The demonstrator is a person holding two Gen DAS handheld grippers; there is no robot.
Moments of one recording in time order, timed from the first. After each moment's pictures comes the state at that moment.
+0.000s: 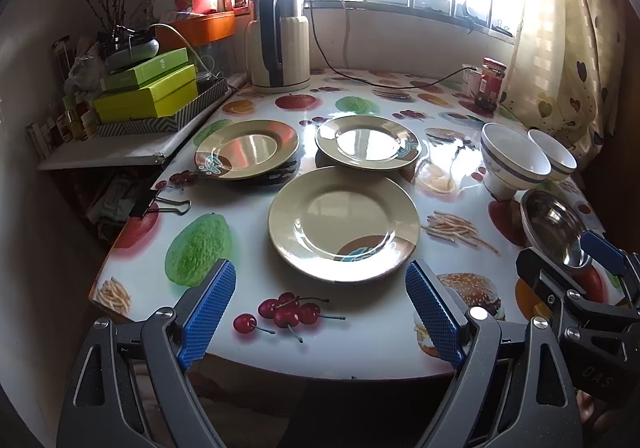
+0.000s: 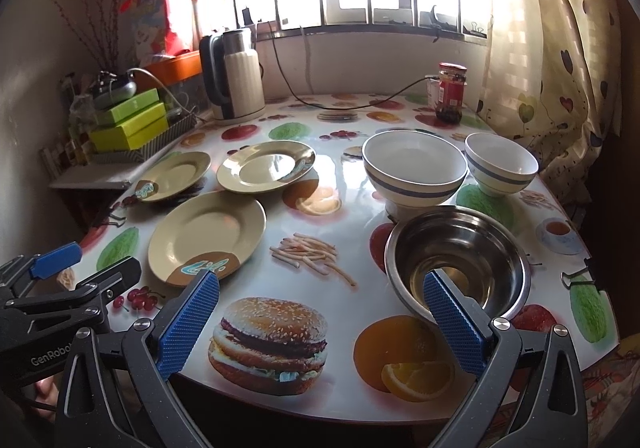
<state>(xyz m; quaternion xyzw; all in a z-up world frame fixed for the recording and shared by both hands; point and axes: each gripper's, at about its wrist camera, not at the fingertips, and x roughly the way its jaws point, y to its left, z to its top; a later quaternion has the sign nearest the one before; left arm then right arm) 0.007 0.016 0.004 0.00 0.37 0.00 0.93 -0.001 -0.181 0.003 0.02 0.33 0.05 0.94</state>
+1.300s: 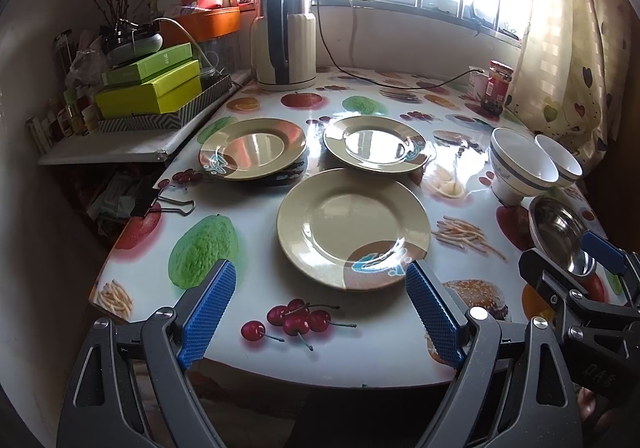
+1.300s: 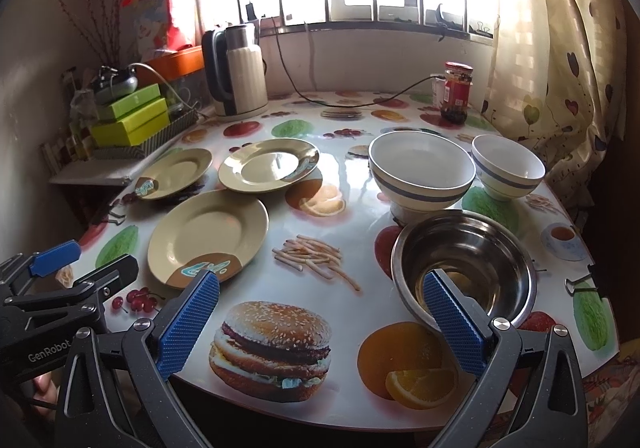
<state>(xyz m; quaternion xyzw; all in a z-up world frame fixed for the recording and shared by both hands) 0.015 0.028 0.003 -0.01 0.38 0.00 0.93 0.008 -0.174 0.004 0.01 0.34 0.06 0.94</state>
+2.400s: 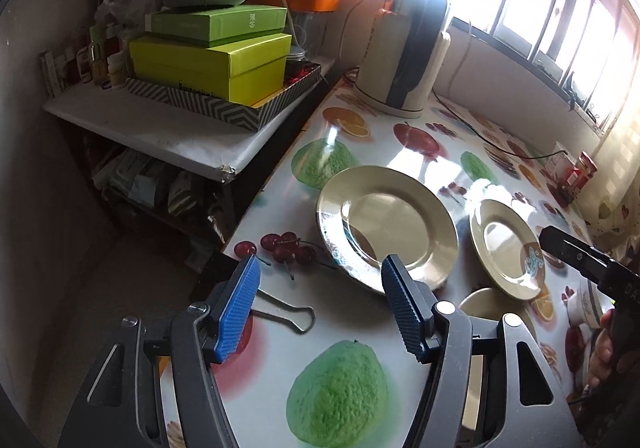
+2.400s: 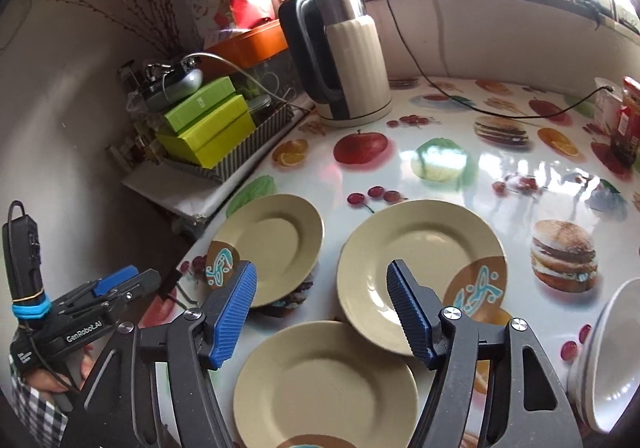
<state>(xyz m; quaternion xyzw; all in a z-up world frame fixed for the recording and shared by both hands) 0.149 0.190 -0.001 -0.12 0.41 0.05 0.90 0.216 -0.064 0.018 0.05 0.41 0.26 0.87</state>
